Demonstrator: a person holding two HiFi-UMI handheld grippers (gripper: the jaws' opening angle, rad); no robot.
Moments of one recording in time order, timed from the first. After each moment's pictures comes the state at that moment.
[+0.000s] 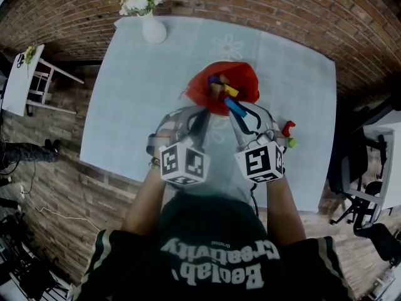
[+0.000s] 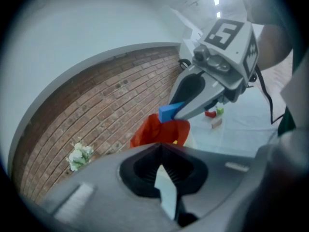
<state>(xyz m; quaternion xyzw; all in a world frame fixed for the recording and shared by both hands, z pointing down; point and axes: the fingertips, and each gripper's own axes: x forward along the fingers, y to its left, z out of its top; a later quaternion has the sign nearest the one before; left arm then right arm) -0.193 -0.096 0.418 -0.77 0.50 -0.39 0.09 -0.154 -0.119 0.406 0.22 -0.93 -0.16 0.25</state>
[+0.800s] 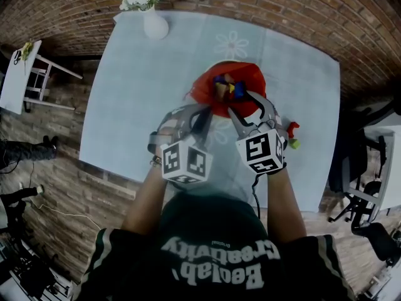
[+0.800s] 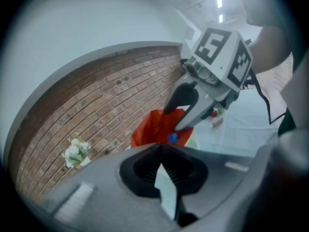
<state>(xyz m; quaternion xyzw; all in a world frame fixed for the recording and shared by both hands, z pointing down) -0.207 -0.107 0.428 -0.78 0.49 -0.38 0.07 -0.172 -0.151 0.436 0.23 -0.92 -0.11 0.30</state>
